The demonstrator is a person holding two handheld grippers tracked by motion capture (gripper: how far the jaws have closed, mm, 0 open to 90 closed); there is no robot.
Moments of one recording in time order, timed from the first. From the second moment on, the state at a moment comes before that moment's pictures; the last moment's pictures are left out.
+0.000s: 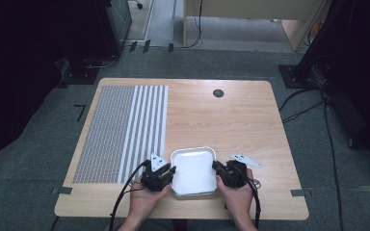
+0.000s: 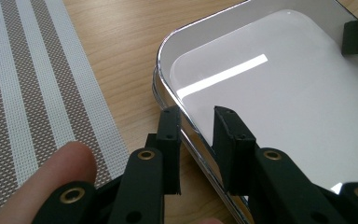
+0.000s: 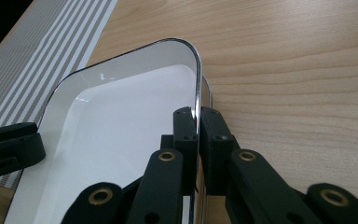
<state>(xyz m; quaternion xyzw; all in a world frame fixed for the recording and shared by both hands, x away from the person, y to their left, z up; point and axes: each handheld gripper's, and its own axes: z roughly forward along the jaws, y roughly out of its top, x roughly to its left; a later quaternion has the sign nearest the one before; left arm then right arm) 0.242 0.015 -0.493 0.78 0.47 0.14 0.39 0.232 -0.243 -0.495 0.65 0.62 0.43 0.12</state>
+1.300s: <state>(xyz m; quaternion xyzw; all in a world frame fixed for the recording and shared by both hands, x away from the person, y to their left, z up) 0.251 0.030 -0.462 0.77 0.49 0.10 0.40 0.234 -0.237 -0.477 0.68 0.57 0.45 0.08</state>
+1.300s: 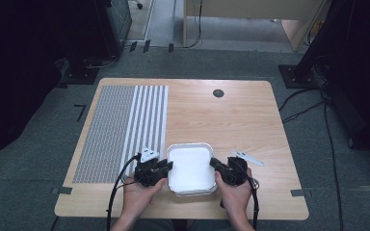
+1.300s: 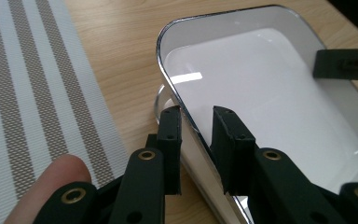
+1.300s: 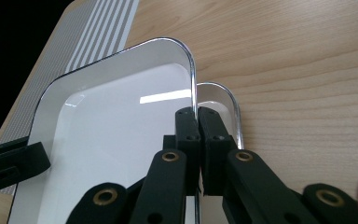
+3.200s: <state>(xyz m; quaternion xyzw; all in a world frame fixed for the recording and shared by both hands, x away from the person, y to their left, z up) 0.340 0.193 -0.438 0.69 0.59 0.16 0.38 0.352 -0.061 -0.454 0.67 0.61 0.43 0.04</state>
